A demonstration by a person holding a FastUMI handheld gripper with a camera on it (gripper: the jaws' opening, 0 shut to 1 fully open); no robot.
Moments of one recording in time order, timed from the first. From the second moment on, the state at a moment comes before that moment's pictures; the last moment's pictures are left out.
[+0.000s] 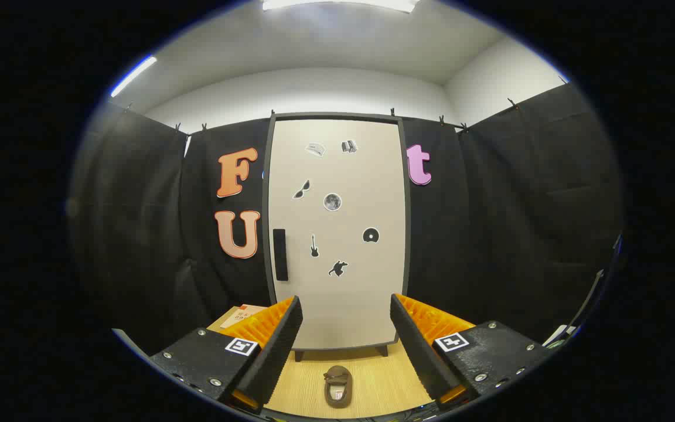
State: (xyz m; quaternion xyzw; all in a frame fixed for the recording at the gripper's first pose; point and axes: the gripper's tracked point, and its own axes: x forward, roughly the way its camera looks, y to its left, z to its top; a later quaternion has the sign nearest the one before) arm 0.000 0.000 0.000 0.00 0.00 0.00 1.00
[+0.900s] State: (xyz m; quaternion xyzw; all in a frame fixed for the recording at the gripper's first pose) arm 0.013 0.012 0.000 0.00 0.00 0.00 1.00
